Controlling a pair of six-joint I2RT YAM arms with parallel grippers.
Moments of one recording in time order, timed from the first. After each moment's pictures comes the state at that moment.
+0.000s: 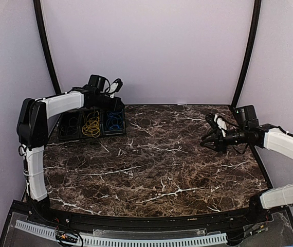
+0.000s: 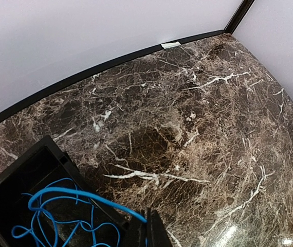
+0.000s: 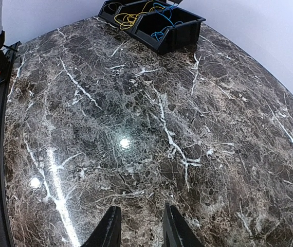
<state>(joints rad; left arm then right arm) -0.37 2.07 1.74 -0.33 0.36 -0.01 0.27 1.17 0.75 -0.34 -0.75 -0.54</state>
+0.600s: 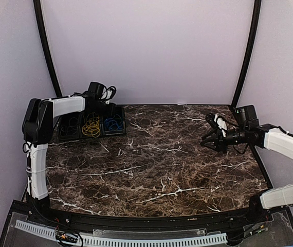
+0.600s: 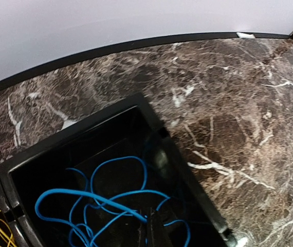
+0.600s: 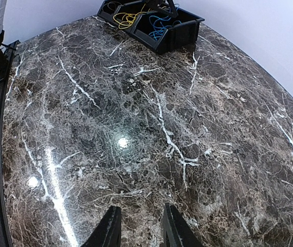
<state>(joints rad) -0.32 2.17 1.74 -0.32 0.19 -0.09 0.27 1.17 0.75 -0.34 -0.74 -0.55</state>
